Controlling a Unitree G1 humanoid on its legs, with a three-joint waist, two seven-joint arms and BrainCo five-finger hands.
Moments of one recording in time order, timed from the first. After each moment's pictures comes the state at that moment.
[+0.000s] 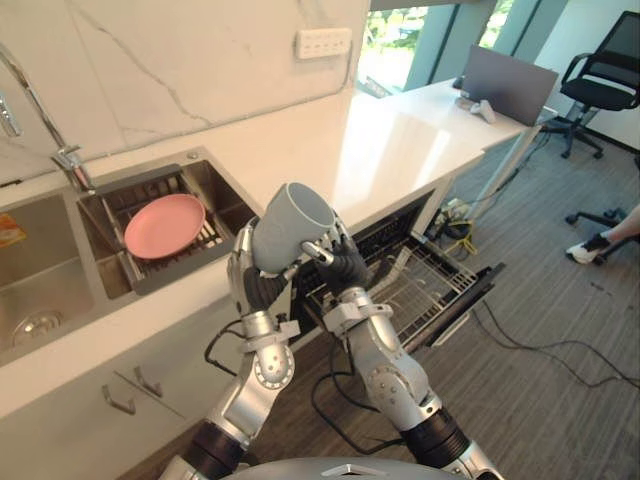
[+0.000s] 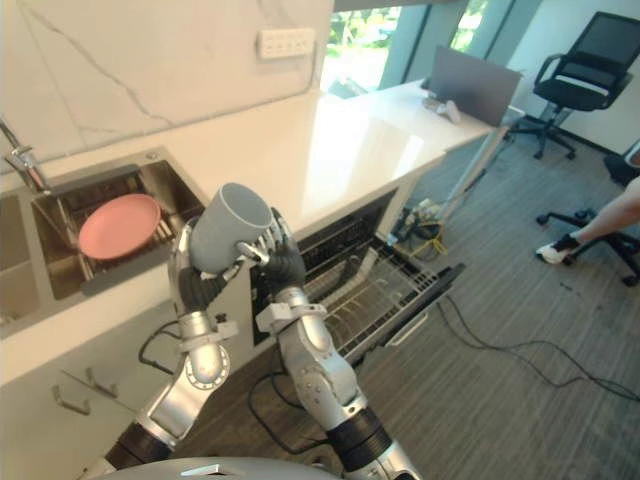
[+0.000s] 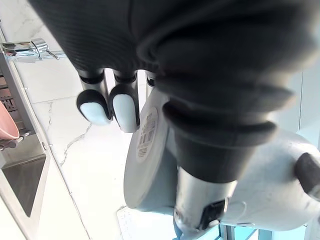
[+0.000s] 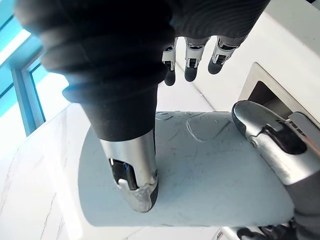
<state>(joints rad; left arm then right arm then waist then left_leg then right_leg) -0.05 0.03 -0.49 0.05 0.51 -0.06 0.93 -0.13 -0.09 0.47 -0.17 0.76 -0.08 -0.27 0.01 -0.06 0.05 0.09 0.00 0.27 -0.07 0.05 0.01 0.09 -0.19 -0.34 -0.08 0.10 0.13</state>
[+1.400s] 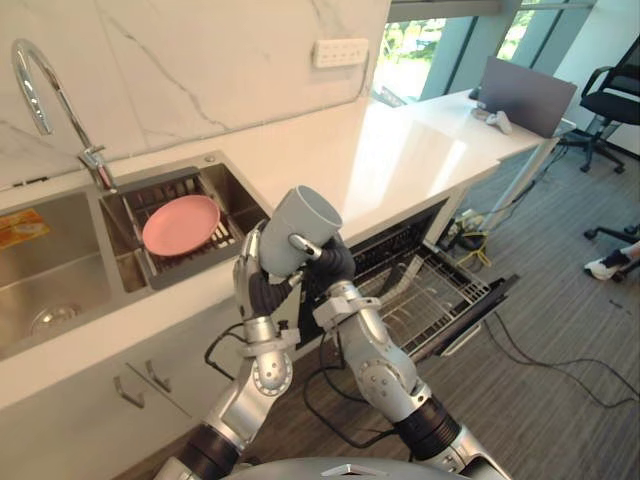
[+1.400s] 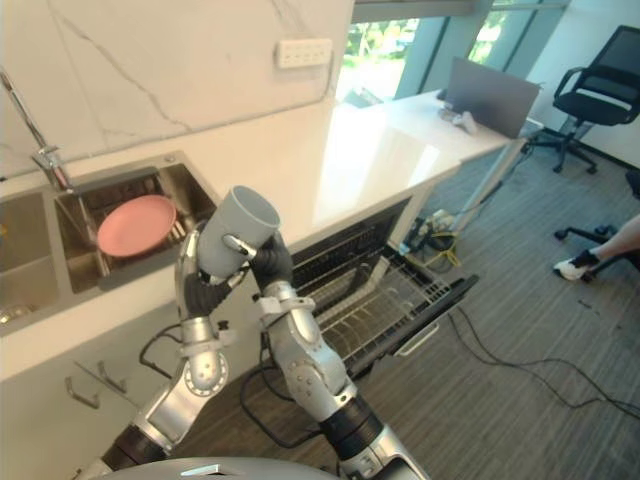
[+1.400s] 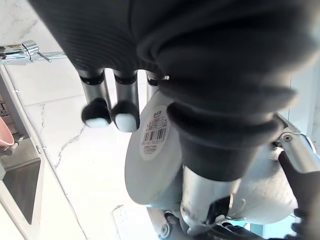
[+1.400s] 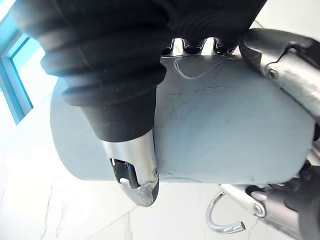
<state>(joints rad) -0.03 0.07 -0.52 0.09 0.52 -0.13 0.92 -0.21 -0.09 0.55 -0.14 0.85 -0.14 -0.27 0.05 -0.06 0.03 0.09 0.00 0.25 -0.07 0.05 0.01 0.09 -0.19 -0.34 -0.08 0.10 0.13</state>
